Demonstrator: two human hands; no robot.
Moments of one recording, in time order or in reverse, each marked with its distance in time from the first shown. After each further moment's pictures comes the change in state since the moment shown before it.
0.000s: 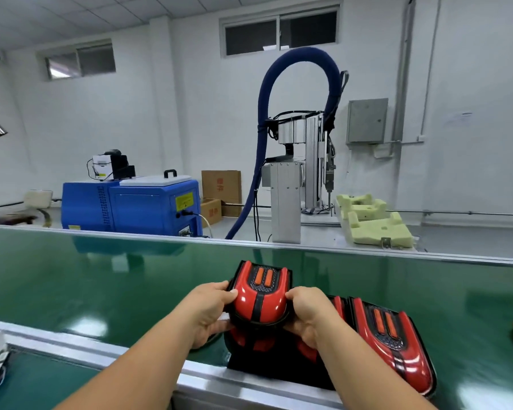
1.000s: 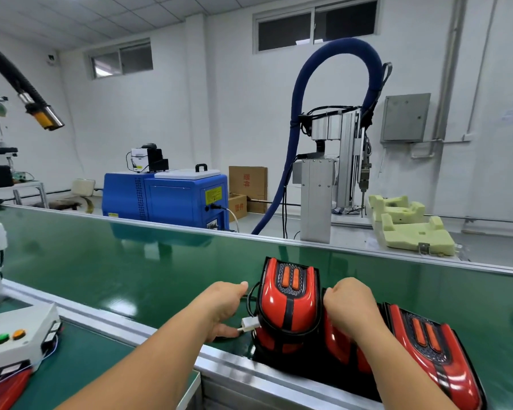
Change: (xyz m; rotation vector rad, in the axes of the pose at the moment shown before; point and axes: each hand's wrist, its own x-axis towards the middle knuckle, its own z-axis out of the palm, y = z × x) left_hand -0.004 -0.003 -0.029 0.275 0.129 -0.051; right_hand 0.006 -0.006 -0.019 -0.946 0.261 -0.412
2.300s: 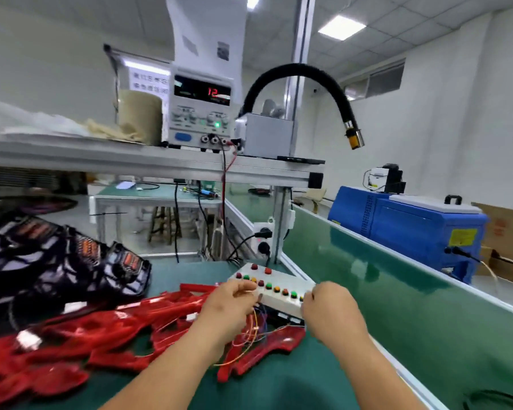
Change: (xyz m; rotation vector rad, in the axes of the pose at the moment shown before) left_hand -0.169 -0.128 -0.282 -0.167 0.848 0.209; right_hand -0.187 -0.304 0.189 0.020 -0.483 -0.786
